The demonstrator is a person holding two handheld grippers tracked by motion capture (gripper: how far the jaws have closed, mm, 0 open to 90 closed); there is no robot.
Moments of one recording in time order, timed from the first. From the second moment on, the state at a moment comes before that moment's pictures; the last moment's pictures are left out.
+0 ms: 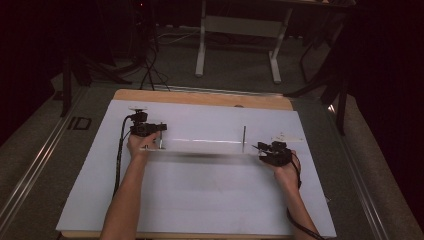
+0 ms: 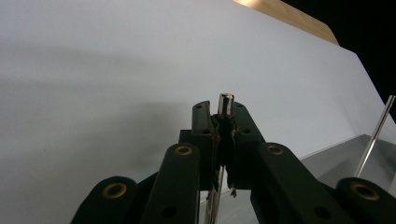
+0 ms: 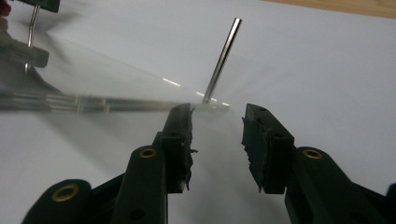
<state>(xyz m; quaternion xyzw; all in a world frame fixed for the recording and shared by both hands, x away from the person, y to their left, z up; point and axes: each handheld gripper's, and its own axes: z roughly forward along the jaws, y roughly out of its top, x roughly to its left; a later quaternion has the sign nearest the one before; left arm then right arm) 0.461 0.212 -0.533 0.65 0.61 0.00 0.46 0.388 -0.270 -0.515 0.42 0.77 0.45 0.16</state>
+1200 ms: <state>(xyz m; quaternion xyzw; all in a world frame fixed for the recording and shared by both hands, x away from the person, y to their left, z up) 0.463 0.214 -0.535 0.64 0.62 -0.01 0.46 0.380 -0.245 -0.504 0.28 0.79 0.51 0.18</state>
